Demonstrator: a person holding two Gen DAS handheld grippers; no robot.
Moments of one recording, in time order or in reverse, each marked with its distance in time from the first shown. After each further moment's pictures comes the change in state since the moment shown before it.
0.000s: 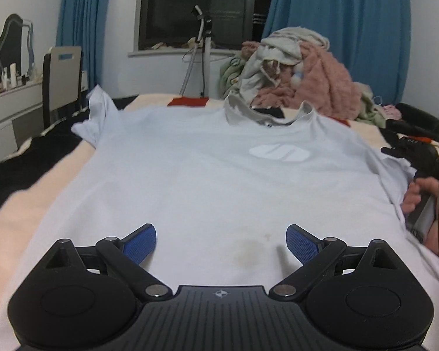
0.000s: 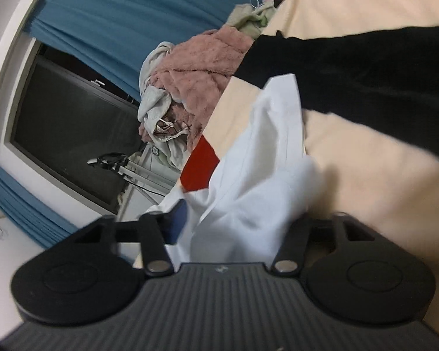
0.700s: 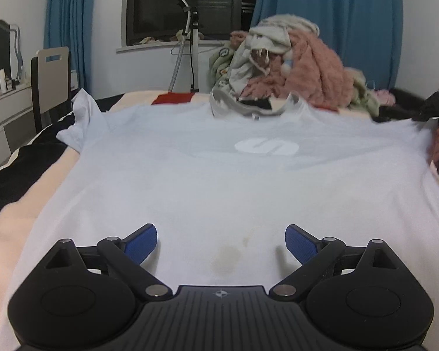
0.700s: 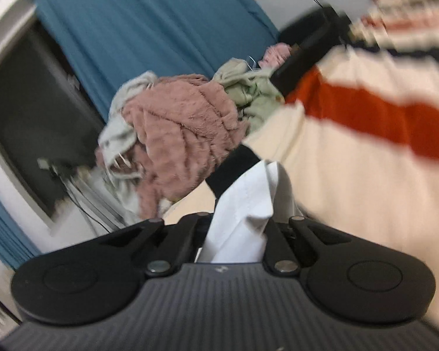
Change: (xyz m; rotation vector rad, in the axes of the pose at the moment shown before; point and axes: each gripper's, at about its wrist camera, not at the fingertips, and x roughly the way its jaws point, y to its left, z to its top) left arm -0.002 -0.003 0.022 0.041 0.031 -0.039; right arm -0.005 0.067 0.117 -0.422 -0.156 -0.243
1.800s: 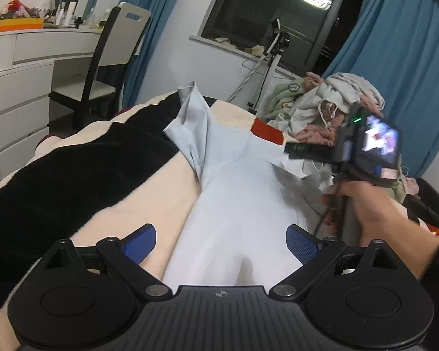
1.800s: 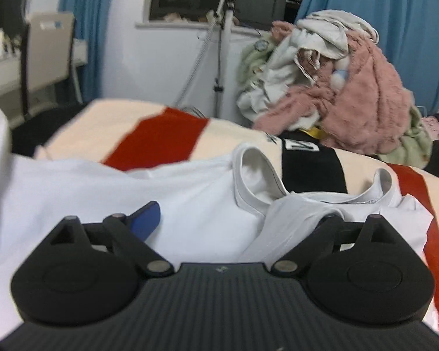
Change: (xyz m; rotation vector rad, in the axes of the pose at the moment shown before) left arm -0.009 0.175 0.019 -0.384 -0.034 0.015; right arm -0.002 0.386 -0.257 -0.782 0.253 0.189
